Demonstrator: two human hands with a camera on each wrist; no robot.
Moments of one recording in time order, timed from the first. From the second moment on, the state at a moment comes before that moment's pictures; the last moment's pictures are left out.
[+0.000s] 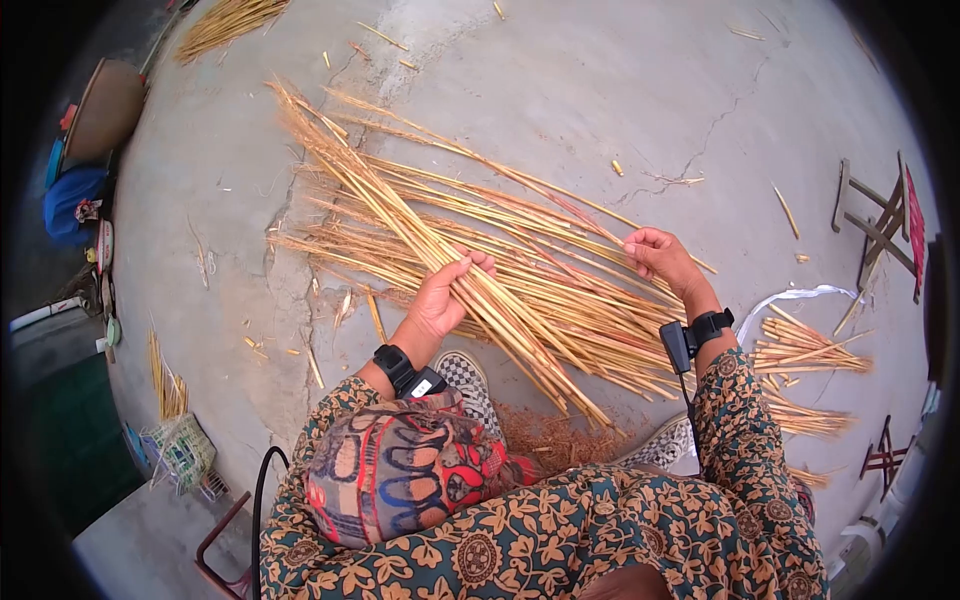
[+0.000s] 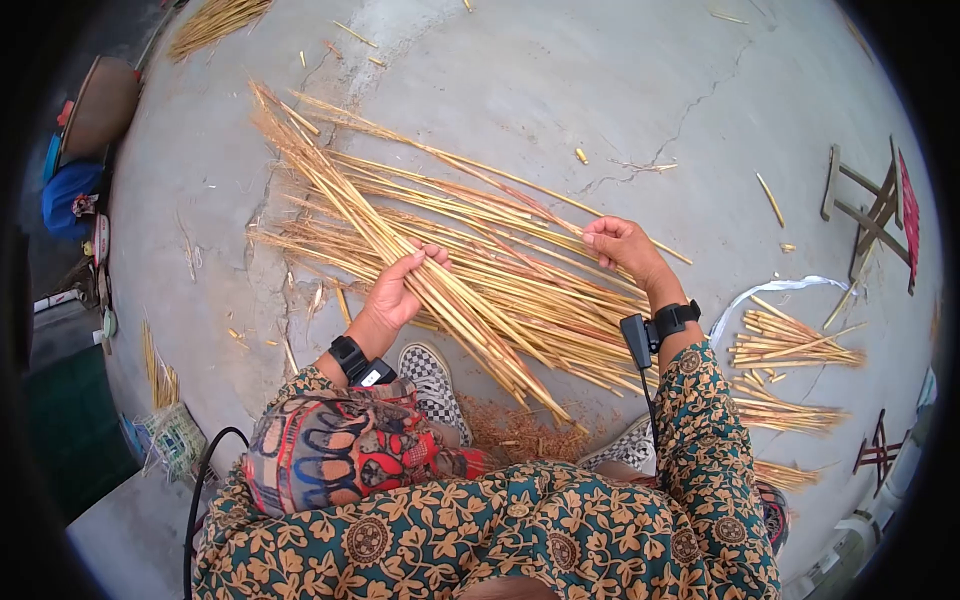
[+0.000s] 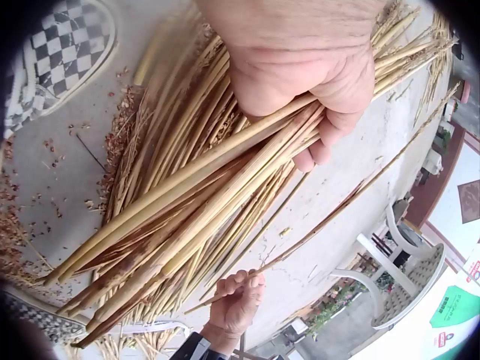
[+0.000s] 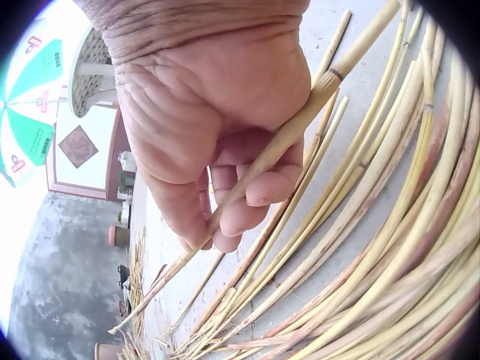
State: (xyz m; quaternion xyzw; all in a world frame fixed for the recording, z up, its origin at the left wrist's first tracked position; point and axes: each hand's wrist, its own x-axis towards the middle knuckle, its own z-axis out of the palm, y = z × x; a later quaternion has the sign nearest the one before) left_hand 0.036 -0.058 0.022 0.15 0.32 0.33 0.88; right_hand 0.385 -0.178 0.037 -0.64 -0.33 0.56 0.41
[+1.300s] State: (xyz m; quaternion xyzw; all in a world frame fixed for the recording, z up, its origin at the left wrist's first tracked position) left_hand 0.039 -0.055 0.034 0.15 0.31 0.37 0.86; right_hand 0.385 -0.172 0.021 -0.74 -0.50 0.26 0.37
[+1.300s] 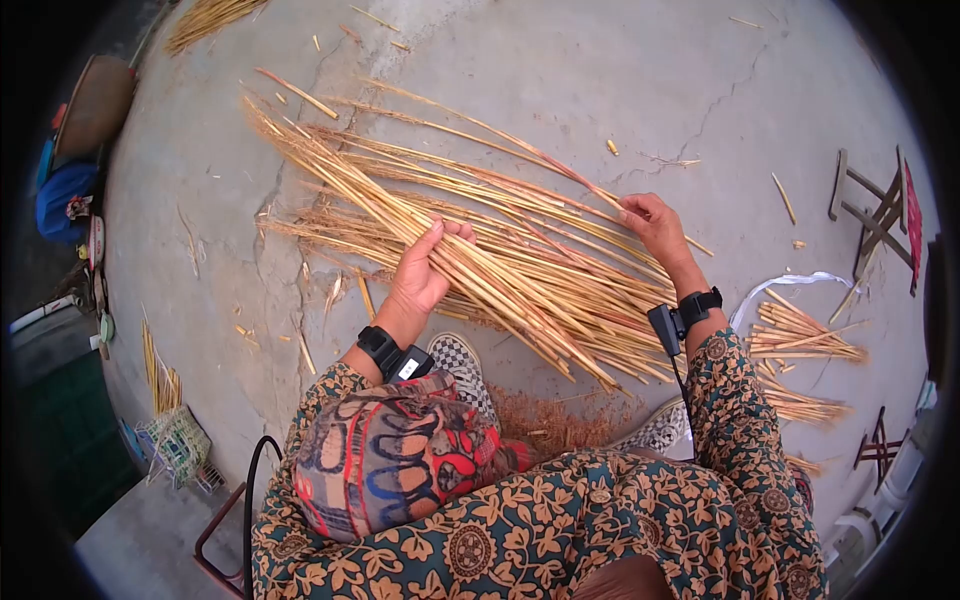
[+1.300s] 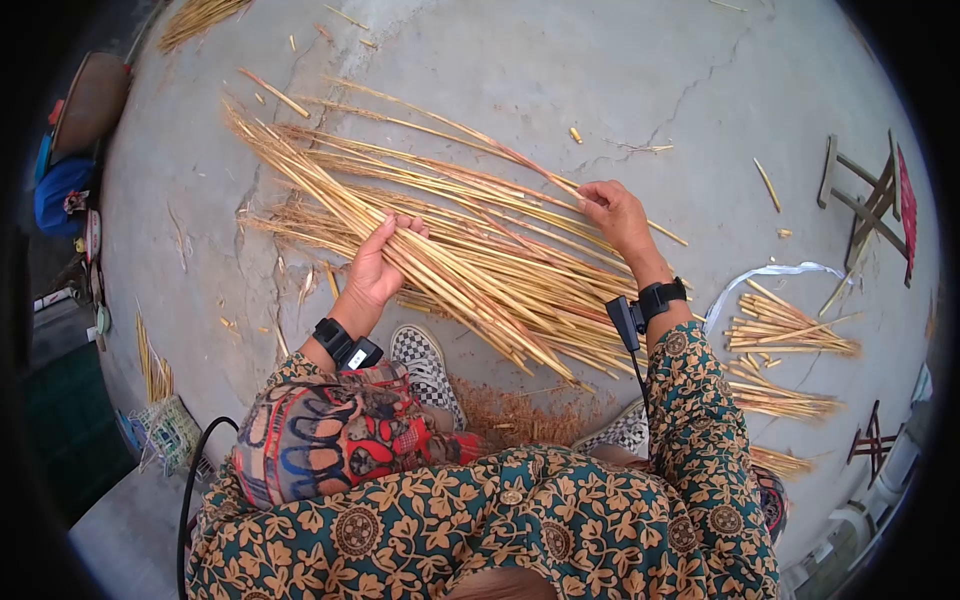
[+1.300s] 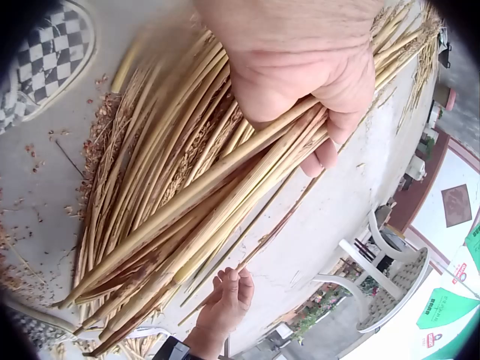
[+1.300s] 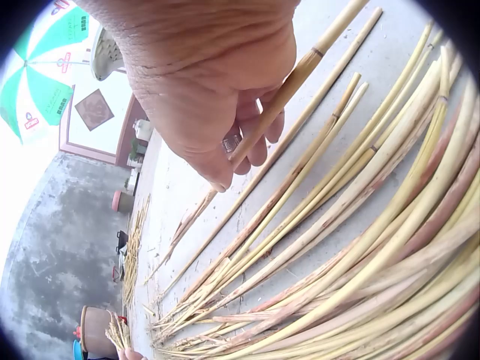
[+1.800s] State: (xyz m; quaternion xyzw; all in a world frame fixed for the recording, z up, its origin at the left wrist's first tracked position) left_hand 0.011 -0.011 0.050 0.16 0.20 0.43 0.86; right_hand 0.264 -0.221 0.018 -0.46 -0.86 0.17 0.11
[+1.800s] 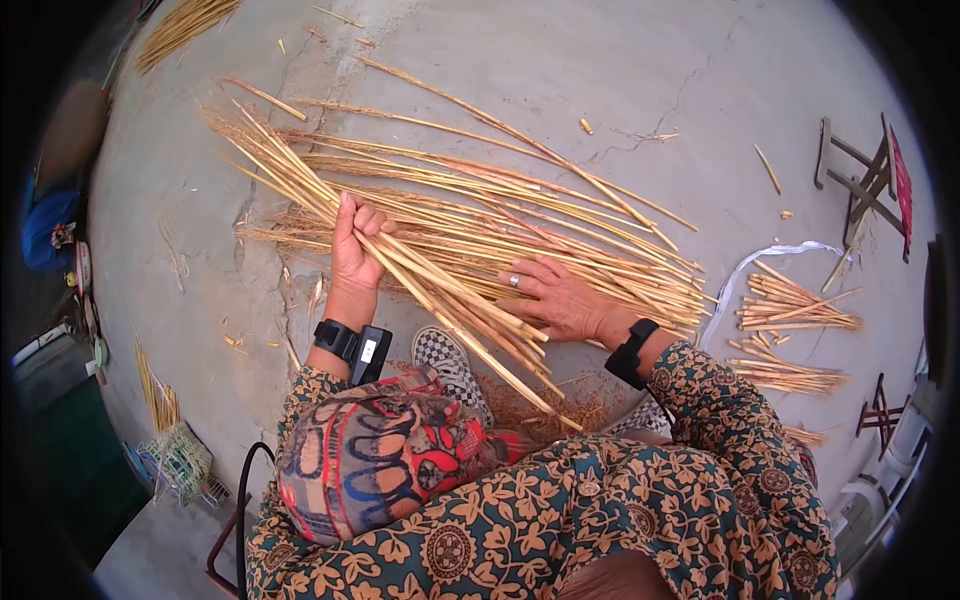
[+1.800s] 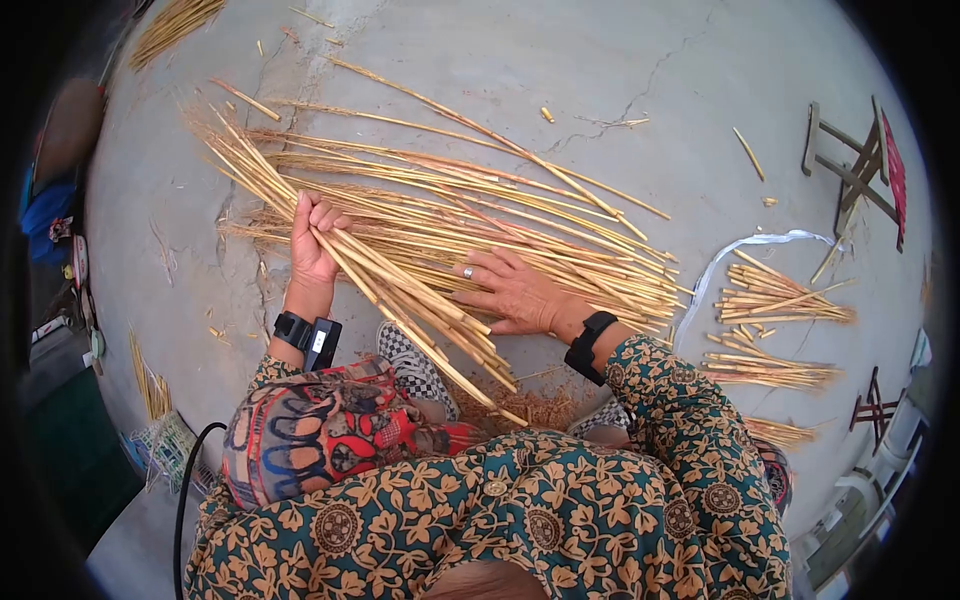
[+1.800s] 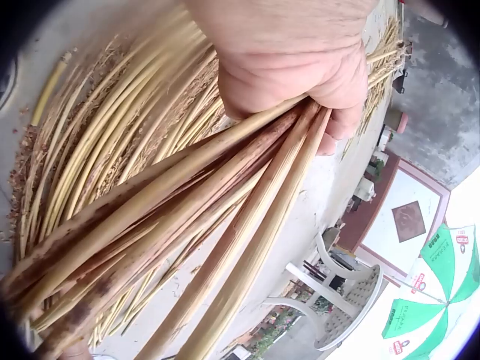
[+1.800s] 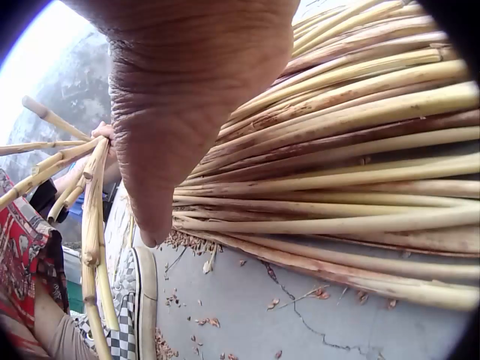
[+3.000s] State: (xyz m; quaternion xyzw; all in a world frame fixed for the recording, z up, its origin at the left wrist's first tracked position) left_hand 0.015 -0.032 0.036 0.14 0.36 0.45 0.81; right_hand 0.367 -0.153 0.017 -0.80 -0.58 0.06 0.12
